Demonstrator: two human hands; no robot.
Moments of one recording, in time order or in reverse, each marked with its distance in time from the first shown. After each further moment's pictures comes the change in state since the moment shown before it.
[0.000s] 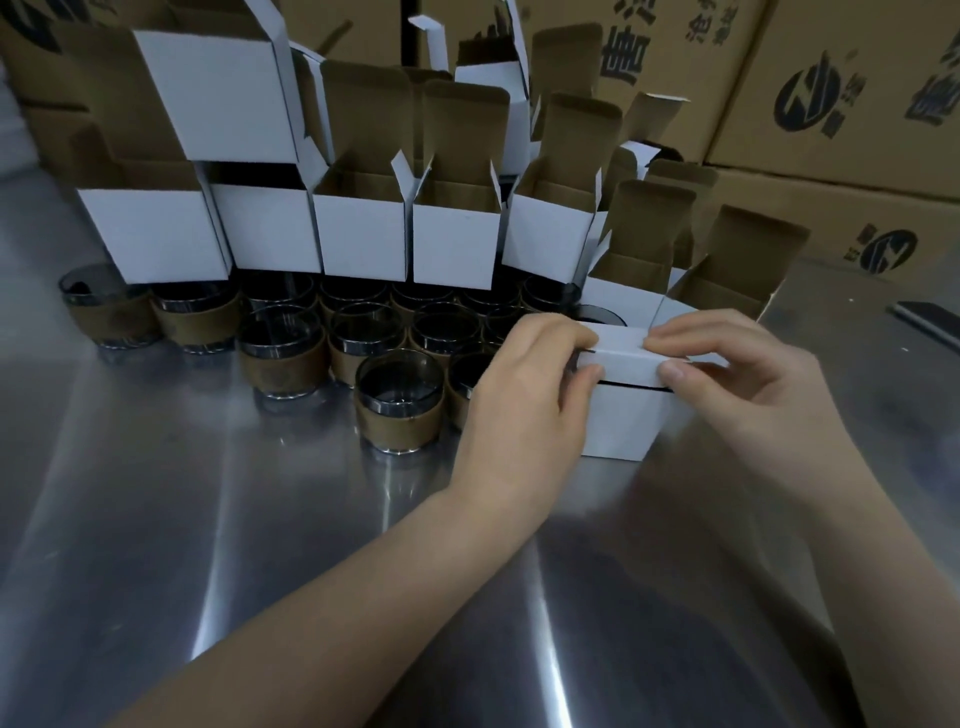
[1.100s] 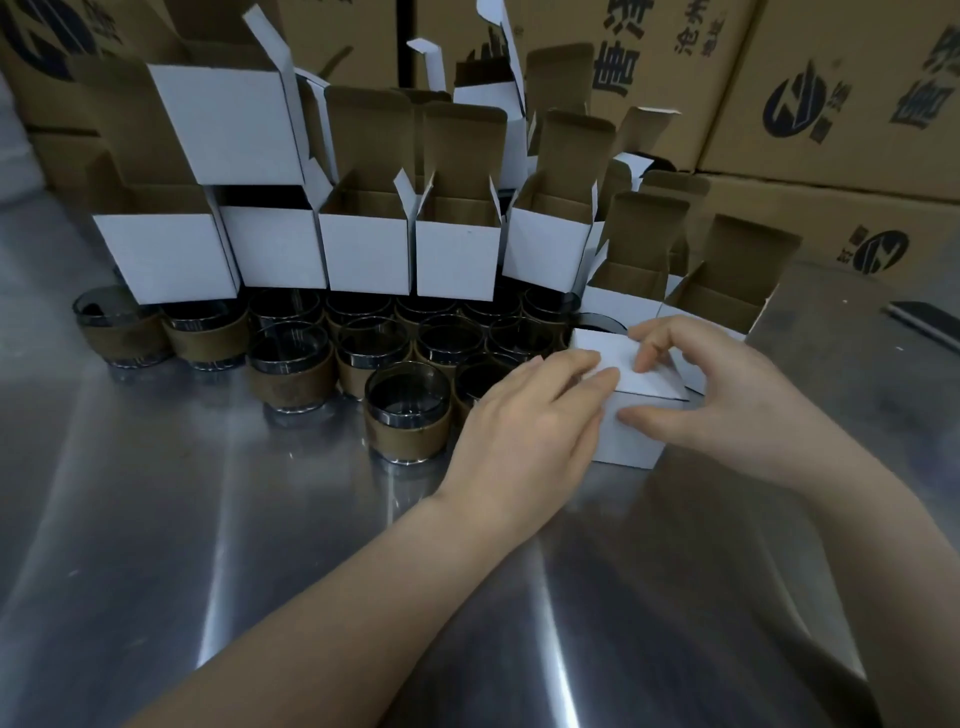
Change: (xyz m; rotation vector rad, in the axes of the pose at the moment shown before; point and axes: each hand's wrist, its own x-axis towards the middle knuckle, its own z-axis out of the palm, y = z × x) left_hand -0.007 -0.008 -0.012 0.363 -0.180 0.302; right_hand 0.014 -0.025 0.002 -0.407 -0.271 0.227
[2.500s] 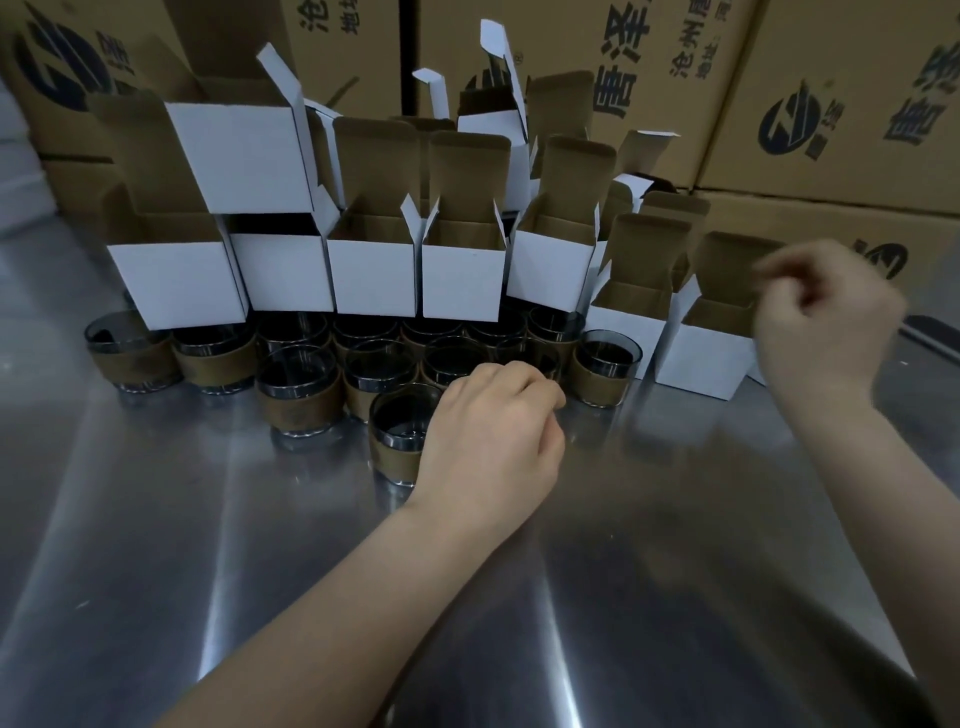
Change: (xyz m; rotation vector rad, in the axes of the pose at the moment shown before) left_hand 0.006 -0.014 -0.022 0.108 -0.113 -0.180; right_hand 0.049 0.044 -0.020 -0.142 0.928 -0.042
